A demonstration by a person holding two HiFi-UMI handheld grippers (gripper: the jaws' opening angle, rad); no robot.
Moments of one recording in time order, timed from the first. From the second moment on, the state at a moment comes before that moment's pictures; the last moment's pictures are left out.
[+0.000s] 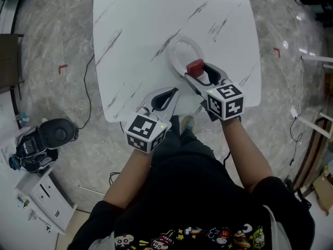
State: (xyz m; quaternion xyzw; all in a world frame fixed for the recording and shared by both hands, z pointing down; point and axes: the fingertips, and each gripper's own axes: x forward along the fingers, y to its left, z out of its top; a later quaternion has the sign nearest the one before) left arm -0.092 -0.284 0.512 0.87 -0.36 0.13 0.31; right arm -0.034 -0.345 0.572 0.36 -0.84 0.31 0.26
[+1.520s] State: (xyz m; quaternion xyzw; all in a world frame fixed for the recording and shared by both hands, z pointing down) left arm -0.132 -0.293 0.528 0.86 -0.37 0.11 0.33; right arm -0.055 -0.381 0.631 0.37 -0.77 0.27 0.45
